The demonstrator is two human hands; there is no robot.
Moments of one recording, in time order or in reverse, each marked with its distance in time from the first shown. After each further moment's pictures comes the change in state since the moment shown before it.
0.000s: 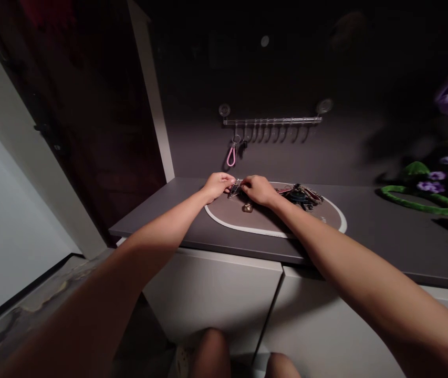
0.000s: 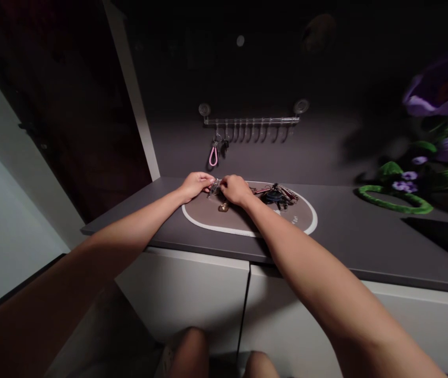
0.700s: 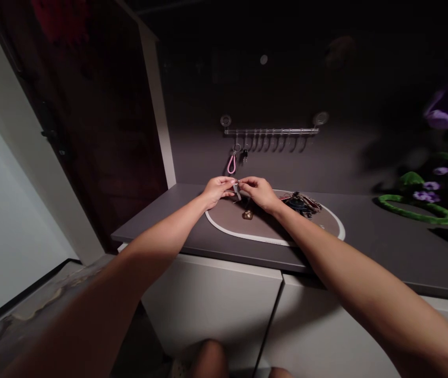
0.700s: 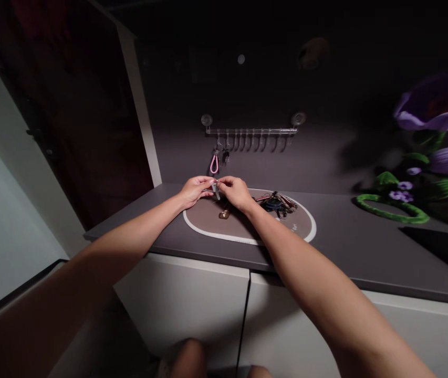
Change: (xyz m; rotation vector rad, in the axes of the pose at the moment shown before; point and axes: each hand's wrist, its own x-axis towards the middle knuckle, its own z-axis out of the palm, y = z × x) left_hand -0.004 0.010 -0.001 -0.286 -0.031 -0.017; right_hand -0.001 -0.003 -0.001 0.736 0.174 0.009
